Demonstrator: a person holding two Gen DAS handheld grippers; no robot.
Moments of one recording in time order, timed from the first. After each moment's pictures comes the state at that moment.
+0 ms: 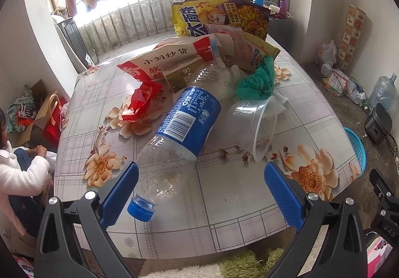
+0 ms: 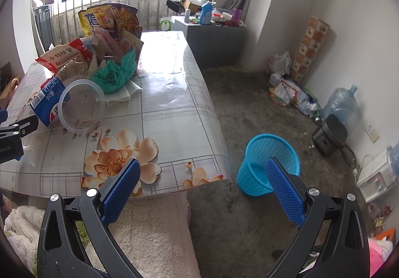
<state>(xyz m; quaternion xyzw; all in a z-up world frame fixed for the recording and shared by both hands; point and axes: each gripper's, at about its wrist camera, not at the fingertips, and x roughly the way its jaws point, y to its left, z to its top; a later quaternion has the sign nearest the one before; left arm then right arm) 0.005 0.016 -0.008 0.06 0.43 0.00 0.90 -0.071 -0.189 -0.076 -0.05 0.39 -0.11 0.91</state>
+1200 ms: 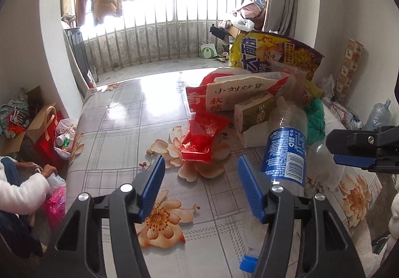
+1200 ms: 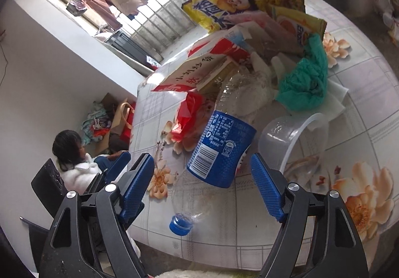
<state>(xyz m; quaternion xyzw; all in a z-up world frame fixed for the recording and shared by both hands) 0.051 0.154 -0.018 0.02 0.35 -0.04 0.94 0.049 -0.038 -0.063 0.23 0.46 0.20 0.83</state>
